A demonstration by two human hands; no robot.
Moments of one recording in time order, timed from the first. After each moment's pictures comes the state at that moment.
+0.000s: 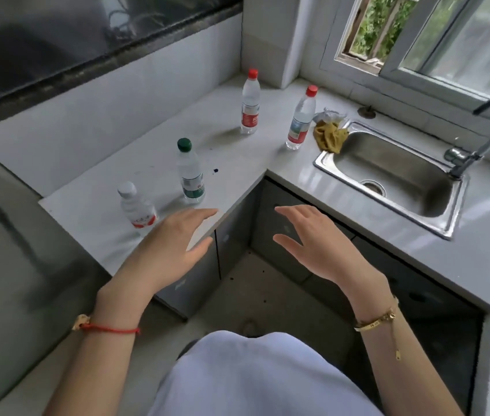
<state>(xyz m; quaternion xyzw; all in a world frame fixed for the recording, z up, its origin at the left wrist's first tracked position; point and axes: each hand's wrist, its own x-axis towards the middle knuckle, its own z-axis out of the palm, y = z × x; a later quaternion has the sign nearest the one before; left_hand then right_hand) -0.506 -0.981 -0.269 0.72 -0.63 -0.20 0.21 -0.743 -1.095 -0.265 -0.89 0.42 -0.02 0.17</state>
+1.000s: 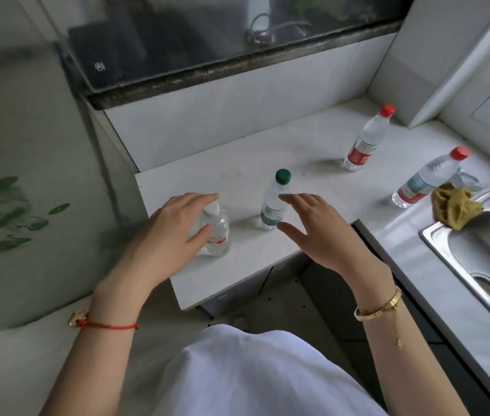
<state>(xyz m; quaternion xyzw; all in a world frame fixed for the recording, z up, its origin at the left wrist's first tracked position) -0.396 -0.982 -0.264 0.84 -0.47 -0.11 0.26 -0.559 -1.191 -0.273 -0.97 0.20 -0.03 0.16</state>
